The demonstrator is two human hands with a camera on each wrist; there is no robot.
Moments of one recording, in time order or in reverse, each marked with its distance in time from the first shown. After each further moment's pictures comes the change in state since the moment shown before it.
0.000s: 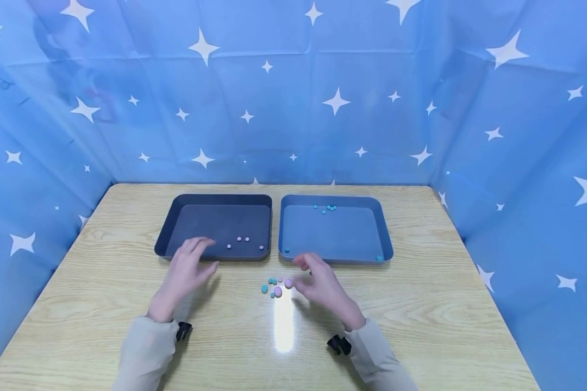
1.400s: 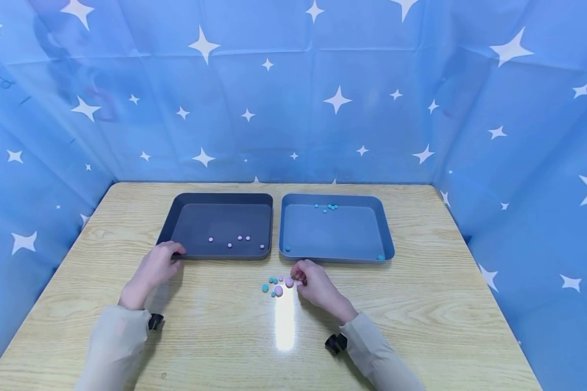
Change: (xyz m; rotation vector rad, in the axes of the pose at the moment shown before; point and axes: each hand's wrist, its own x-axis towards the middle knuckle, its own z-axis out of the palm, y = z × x) left_hand -0.008 -0.055 -0.034 0.046 -0.269 -0.171; right_hand 0.003 0.015 0.020 0.043 -0.140 0.125
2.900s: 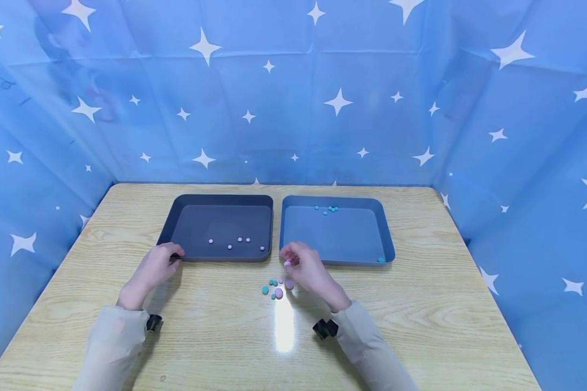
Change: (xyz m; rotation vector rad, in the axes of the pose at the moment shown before) left_hand 0.002 -0.006 0.001 -0.024 0.006 0.031; right_hand 0.029 -0.032 -0.017 0.055 0.100 -0.105
